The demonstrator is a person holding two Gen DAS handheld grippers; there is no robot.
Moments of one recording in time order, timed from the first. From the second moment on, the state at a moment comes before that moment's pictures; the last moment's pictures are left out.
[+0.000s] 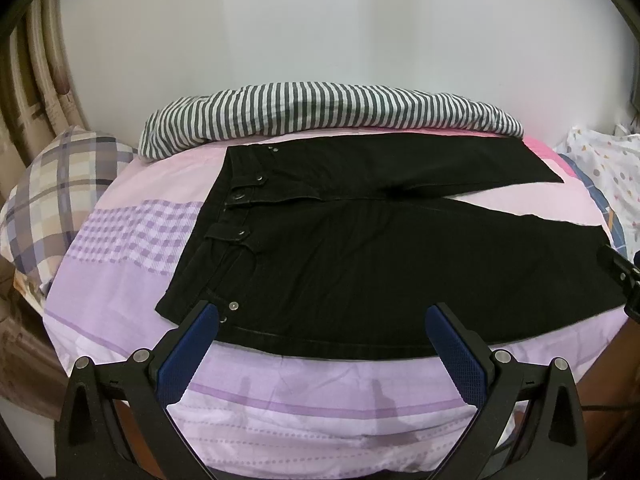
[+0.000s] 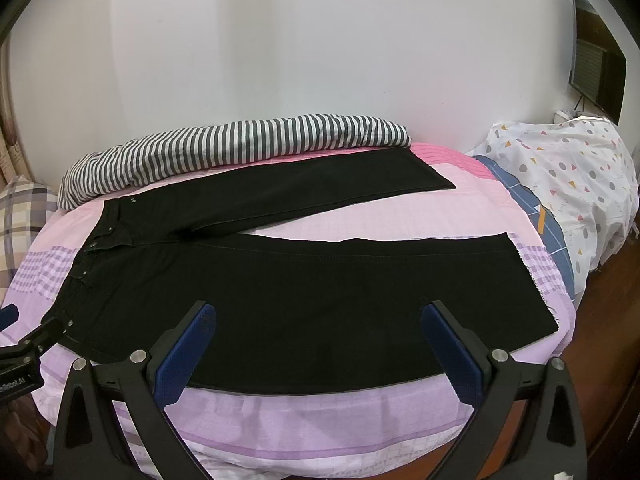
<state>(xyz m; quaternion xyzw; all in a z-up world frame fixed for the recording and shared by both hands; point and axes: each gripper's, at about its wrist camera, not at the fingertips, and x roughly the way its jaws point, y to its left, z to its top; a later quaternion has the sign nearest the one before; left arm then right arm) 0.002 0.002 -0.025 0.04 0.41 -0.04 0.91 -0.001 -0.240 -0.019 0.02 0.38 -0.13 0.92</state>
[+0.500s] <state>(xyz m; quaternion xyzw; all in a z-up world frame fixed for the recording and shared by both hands) 0.017 0.011 -0.036 0.02 0.43 -0.04 0.90 0.008 -0.245 -0.025 0.03 0.39 -0.14 0.91</state>
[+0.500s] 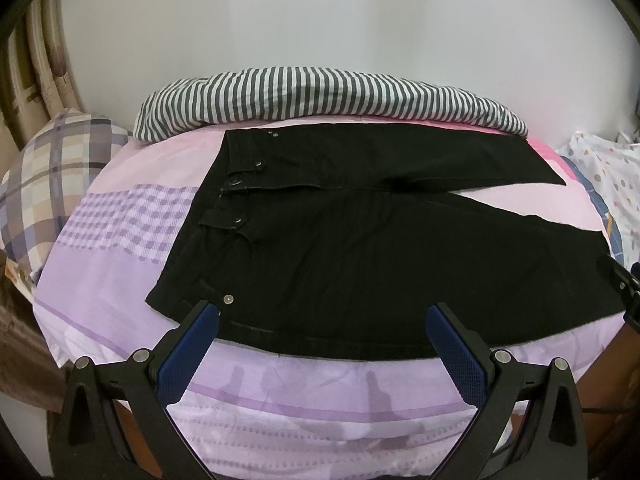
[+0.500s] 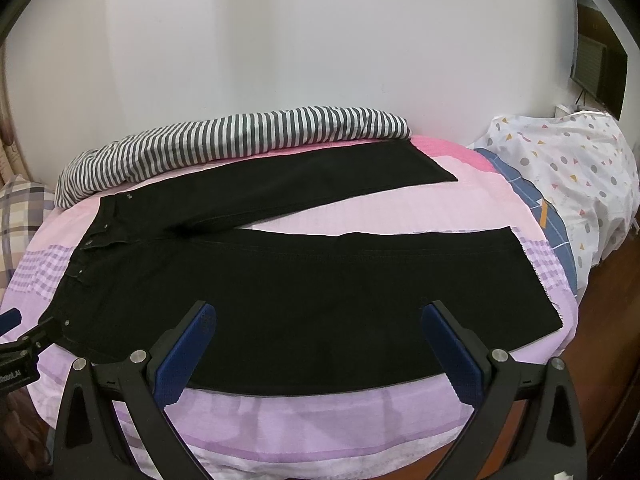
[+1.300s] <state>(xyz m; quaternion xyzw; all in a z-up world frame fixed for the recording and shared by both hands) 0.157 0.098 -0.029 -0.06 0.44 -0.04 0.90 0.078 -0.241 -0.049 0.04 0.44 -0.11 0.89</state>
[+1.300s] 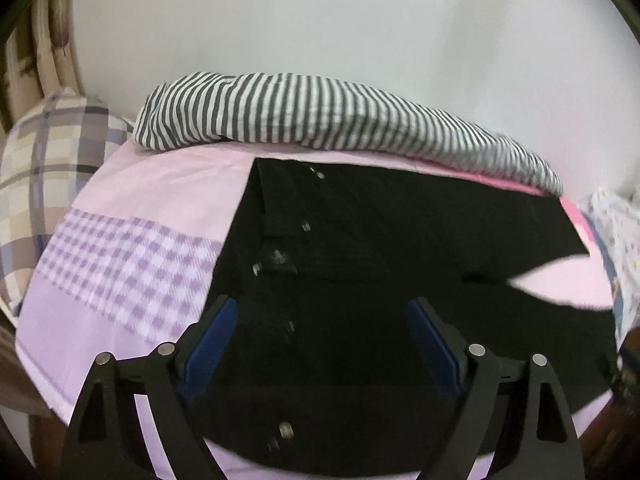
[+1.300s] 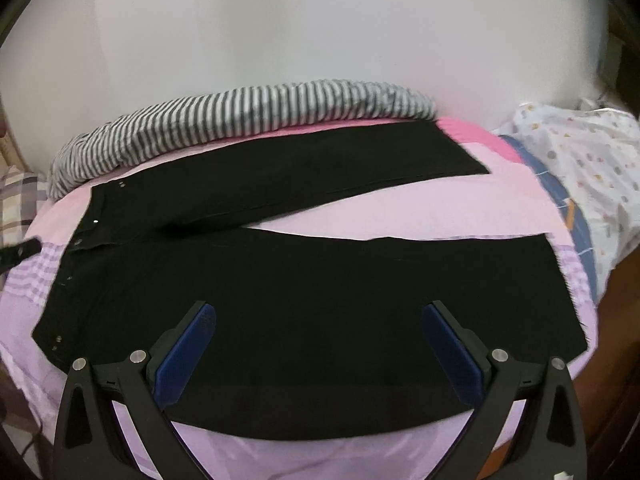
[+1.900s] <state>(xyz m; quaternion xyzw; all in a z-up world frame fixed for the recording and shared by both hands) 0.337 0.192 -0.105 -0.30 0.52 -0.09 0.80 0.160 -0.256 -0.079 0.13 0.46 -0.07 0.88</state>
